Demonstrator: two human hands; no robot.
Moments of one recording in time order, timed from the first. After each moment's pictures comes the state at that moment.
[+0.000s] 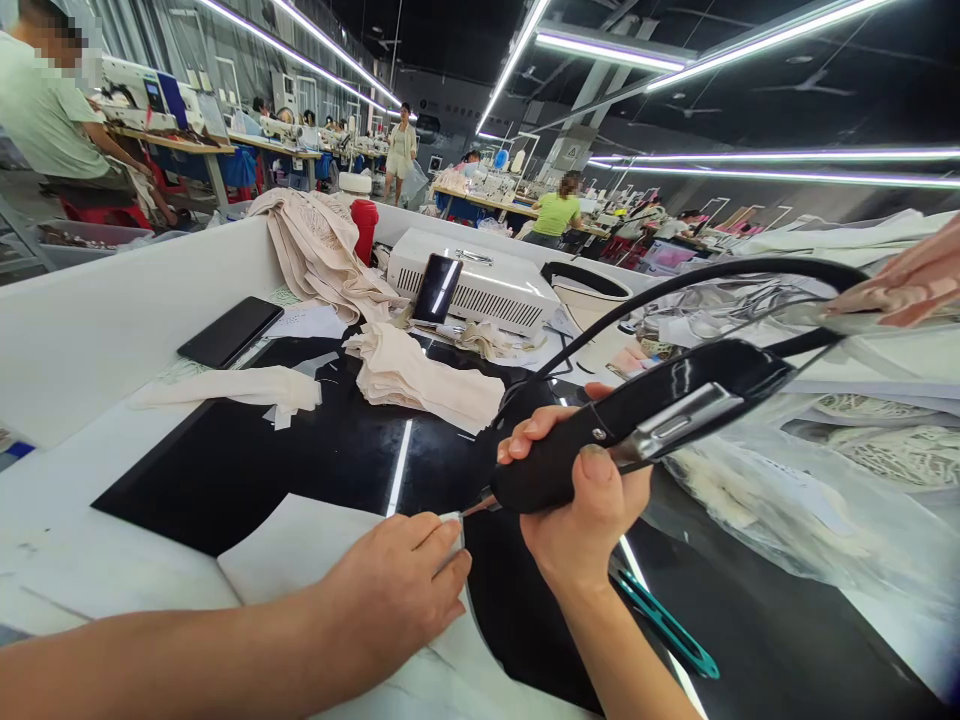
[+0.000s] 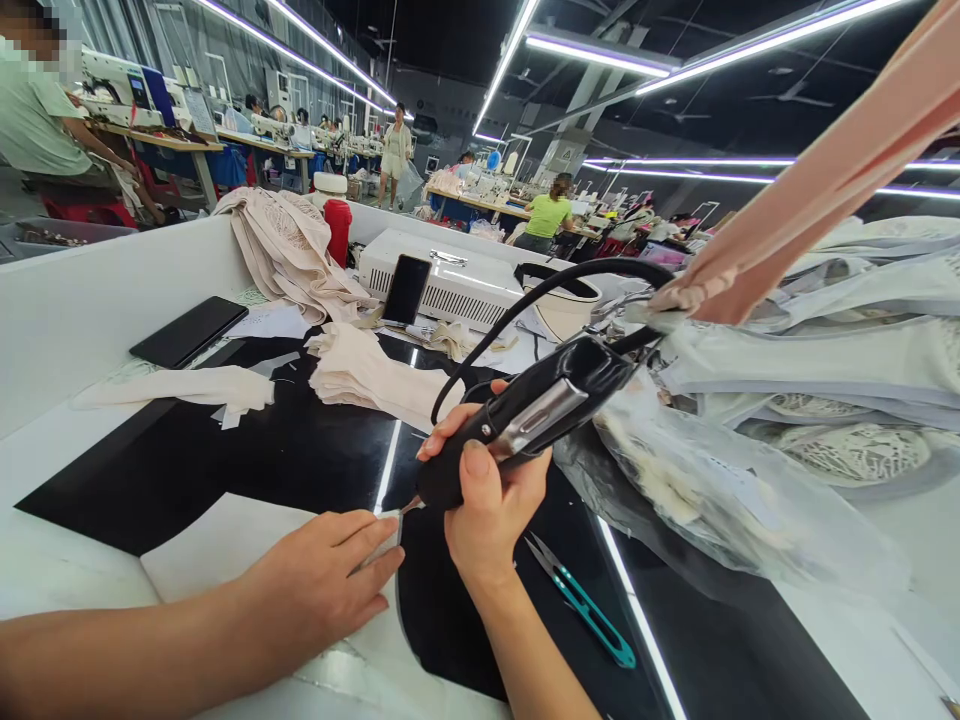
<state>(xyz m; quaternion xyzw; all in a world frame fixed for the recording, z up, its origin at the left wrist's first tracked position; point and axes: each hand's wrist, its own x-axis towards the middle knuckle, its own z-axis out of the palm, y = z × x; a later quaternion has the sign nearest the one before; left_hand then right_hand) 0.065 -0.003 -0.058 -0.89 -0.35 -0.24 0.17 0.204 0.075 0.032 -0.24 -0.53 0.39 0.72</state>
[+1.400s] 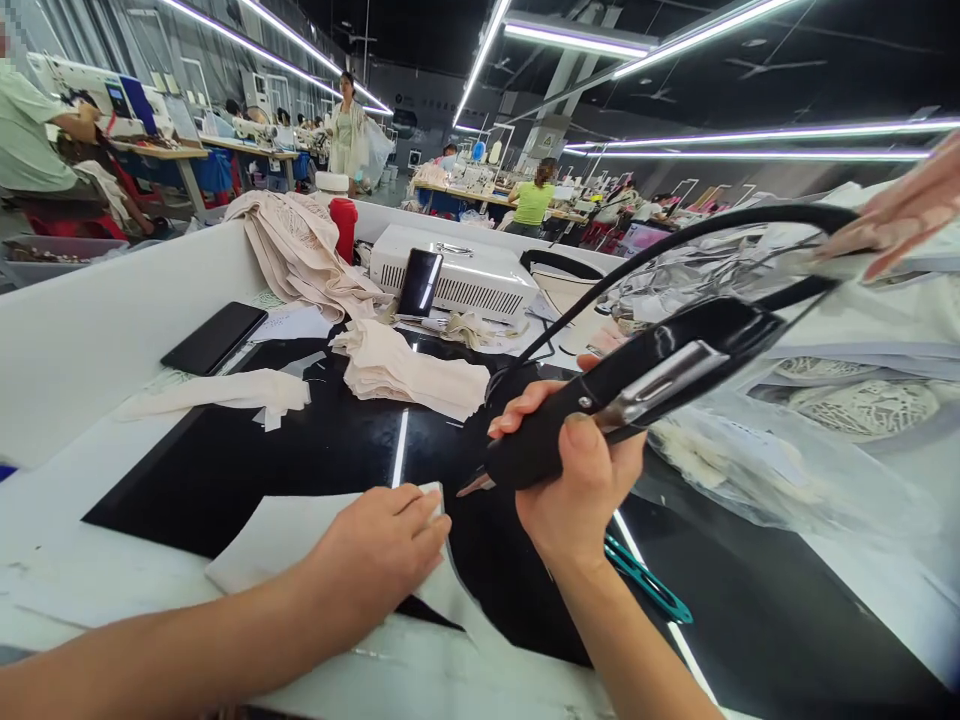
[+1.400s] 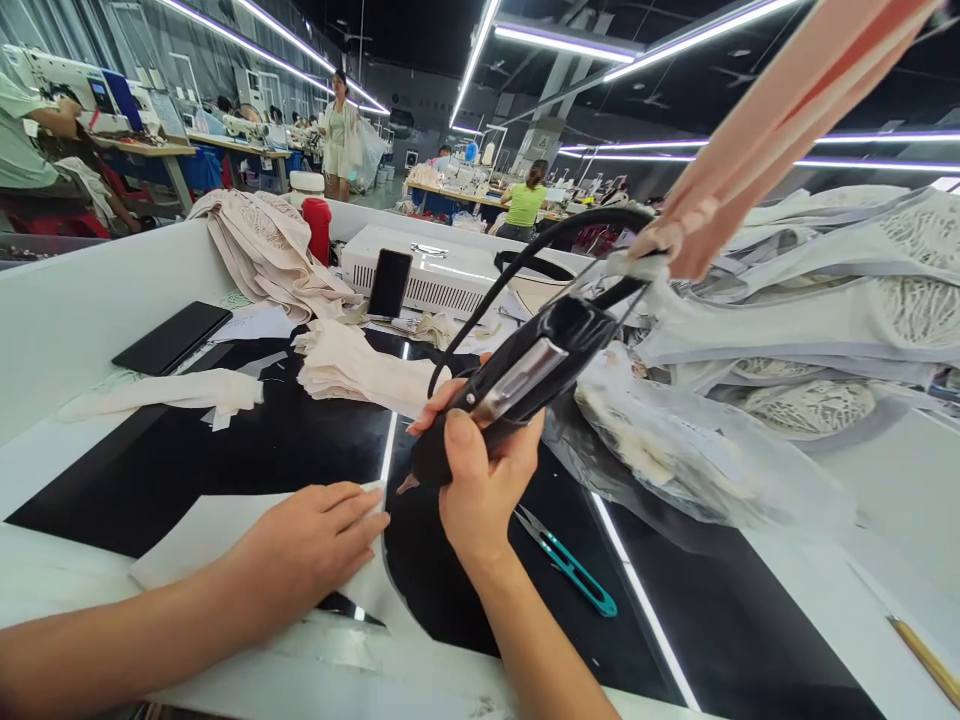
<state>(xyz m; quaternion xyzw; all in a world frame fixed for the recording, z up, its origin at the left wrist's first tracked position) 0.048 0.007 -0.053 -0.89 -0.37 -0.24 0.14 0.204 0.068 0.041 -0.25 -0.52 0.36 0.73</state>
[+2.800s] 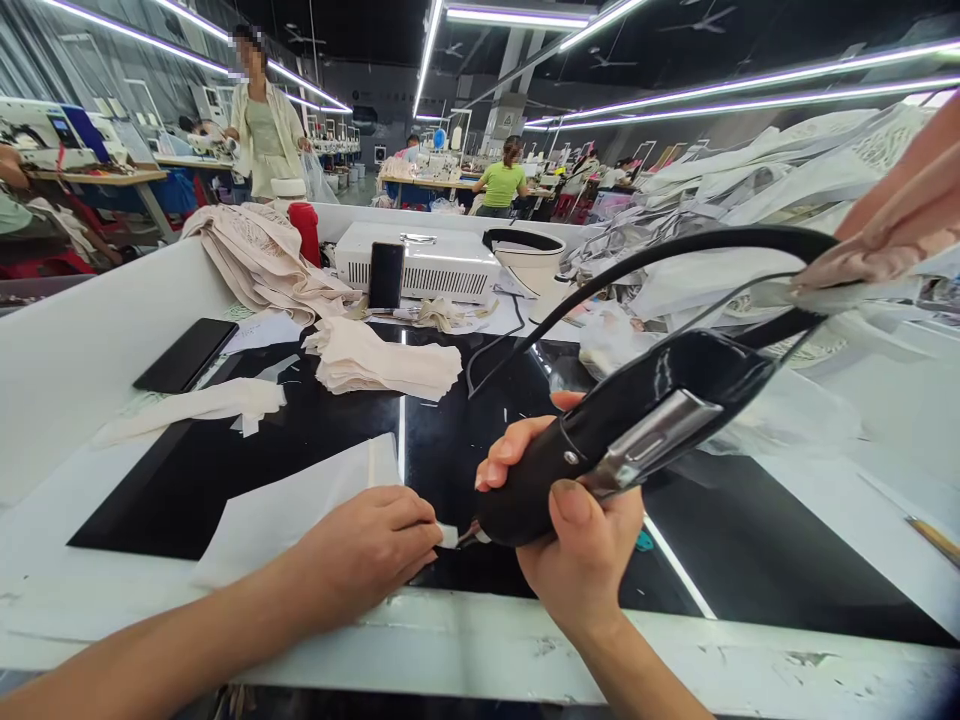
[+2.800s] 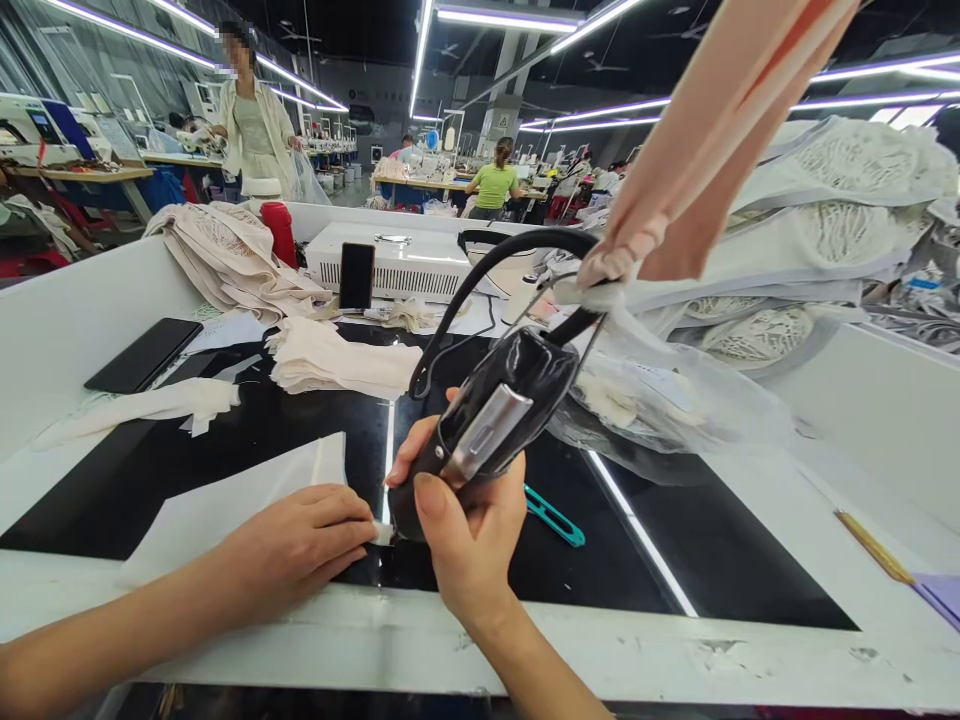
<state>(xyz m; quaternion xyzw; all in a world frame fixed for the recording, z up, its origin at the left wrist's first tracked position) 0.044 0.001 -0.029 -0.92 -0.26 -0.29 -0.05 0.226 0.010 0.024 -0.24 -0.52 0.40 0.72</state>
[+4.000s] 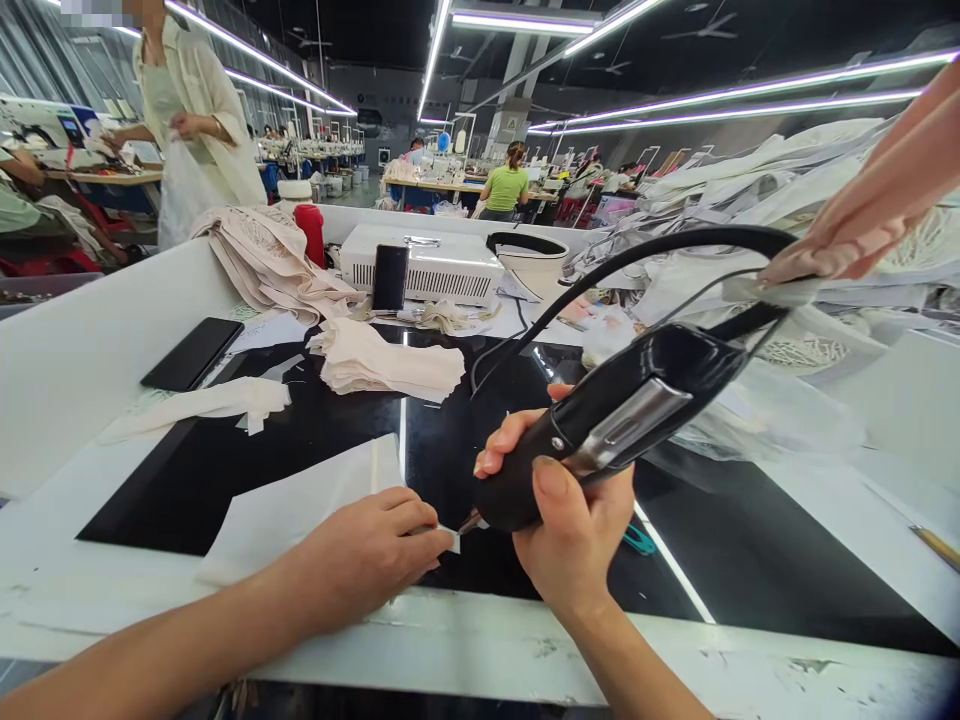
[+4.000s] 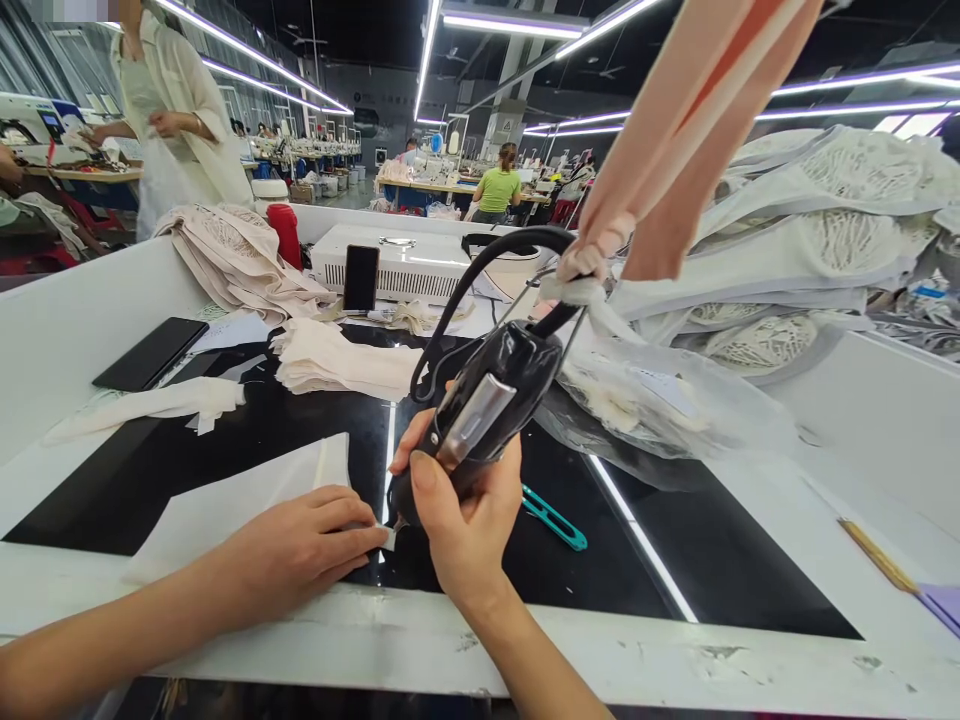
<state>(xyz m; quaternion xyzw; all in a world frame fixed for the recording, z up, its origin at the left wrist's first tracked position) 0.043 -0.001 -0.030 -0.93 -0.26 -0.26 -0.05 0.224 0.017 0.023 -0.27 -0.54 0.37 0.71</state>
